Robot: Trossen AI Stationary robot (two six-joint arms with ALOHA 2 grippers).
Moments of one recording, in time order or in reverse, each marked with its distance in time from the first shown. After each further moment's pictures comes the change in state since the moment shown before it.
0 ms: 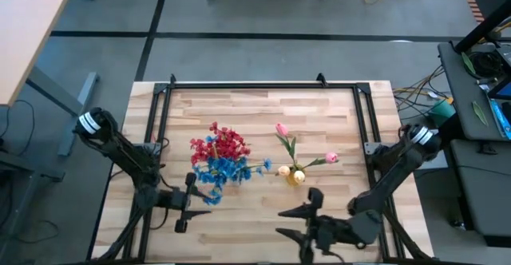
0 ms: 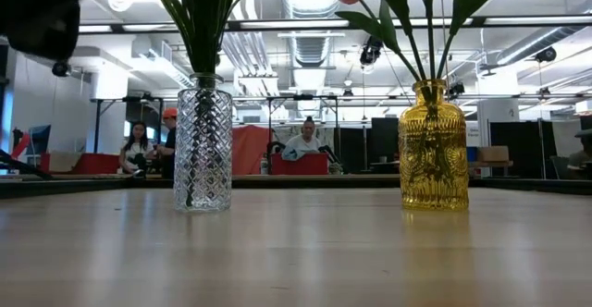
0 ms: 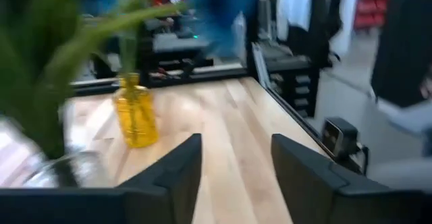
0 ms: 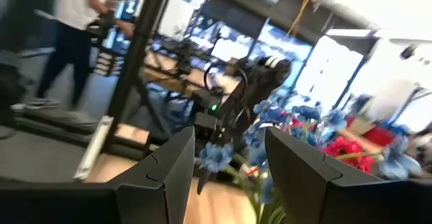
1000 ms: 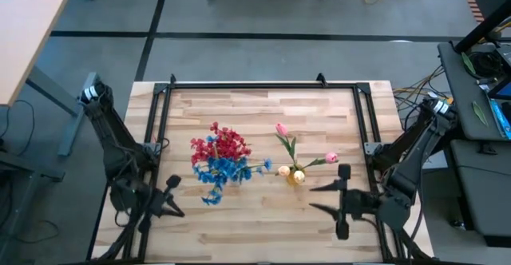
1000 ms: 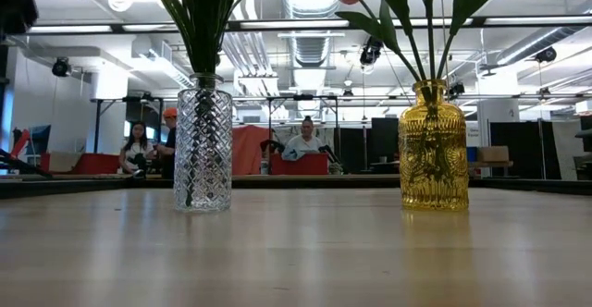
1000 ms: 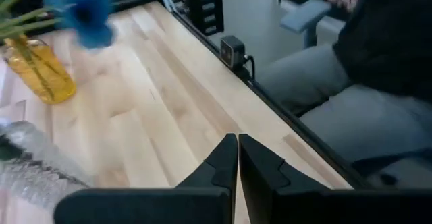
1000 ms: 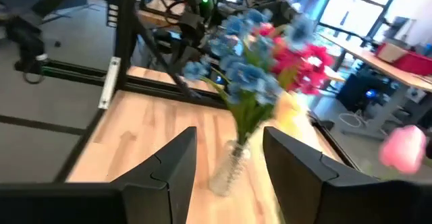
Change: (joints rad) left arm -0.158 -0.571 0.271 -1.300 0.288 -0.217; right arm 0.083 -0.423 -0.159 -0.763 0.056 0.564
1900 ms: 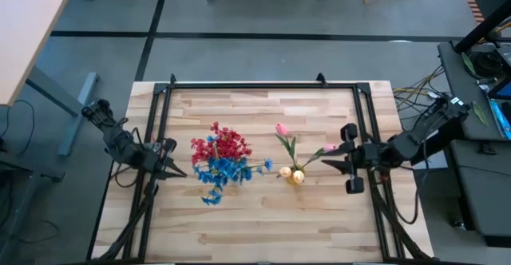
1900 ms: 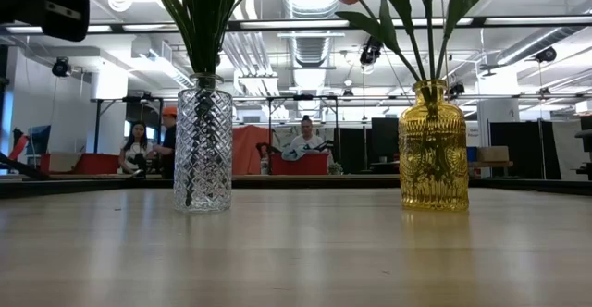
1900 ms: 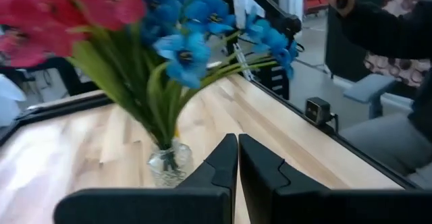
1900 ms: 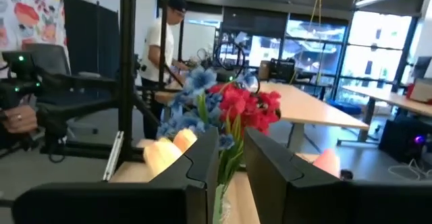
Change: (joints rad) left arm 0.322 -0.720 -0.258 -0.061 0.068 0.306; right arm -0.316 -0.510 -0.444 0.403 -0.440 -0.184
